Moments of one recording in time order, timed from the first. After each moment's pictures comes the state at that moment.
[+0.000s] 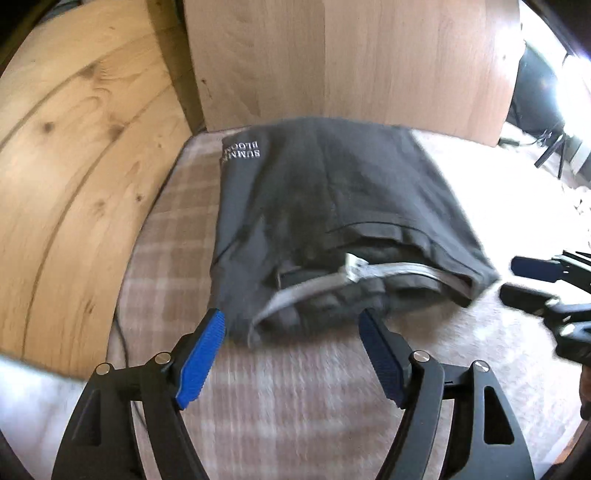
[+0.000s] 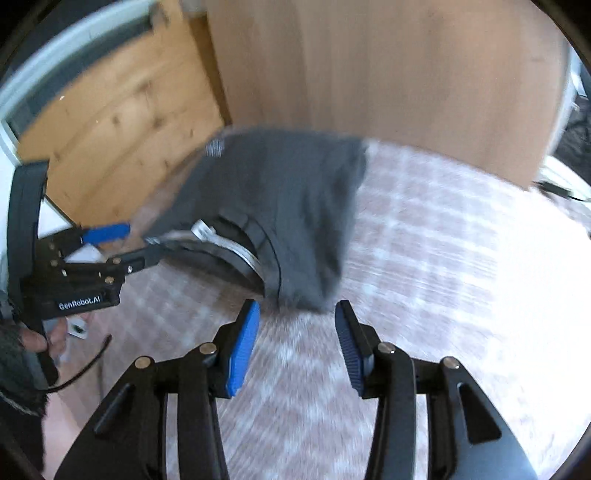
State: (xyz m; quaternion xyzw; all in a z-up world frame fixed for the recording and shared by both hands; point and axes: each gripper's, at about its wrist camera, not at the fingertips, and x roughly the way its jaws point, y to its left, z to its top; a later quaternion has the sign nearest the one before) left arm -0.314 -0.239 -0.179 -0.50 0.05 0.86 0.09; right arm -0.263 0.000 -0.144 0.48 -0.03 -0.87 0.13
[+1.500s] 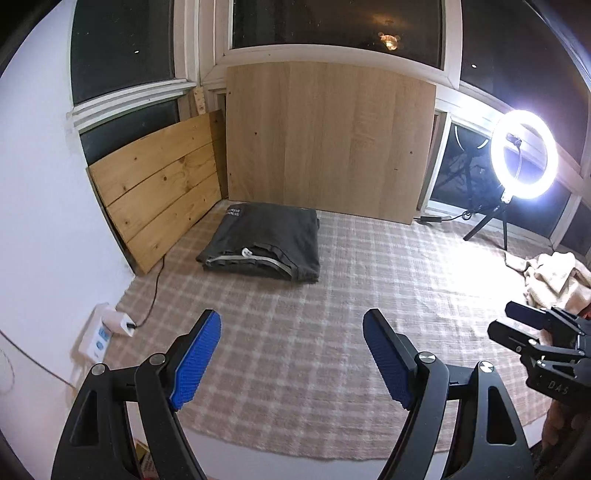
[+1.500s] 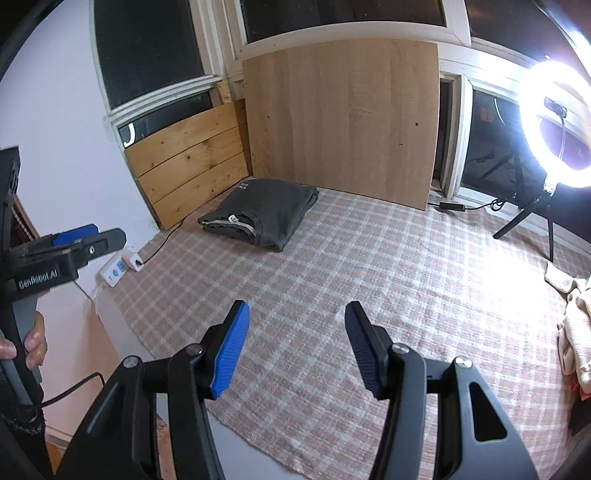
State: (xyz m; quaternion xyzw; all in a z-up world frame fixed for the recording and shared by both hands) left arm -0.051 -0.084 -0.019 -0.37 -0.03 0.93 -0.02; right arm -0.058 0.150 -0.037 0.37 0.01 -0.91 0.18
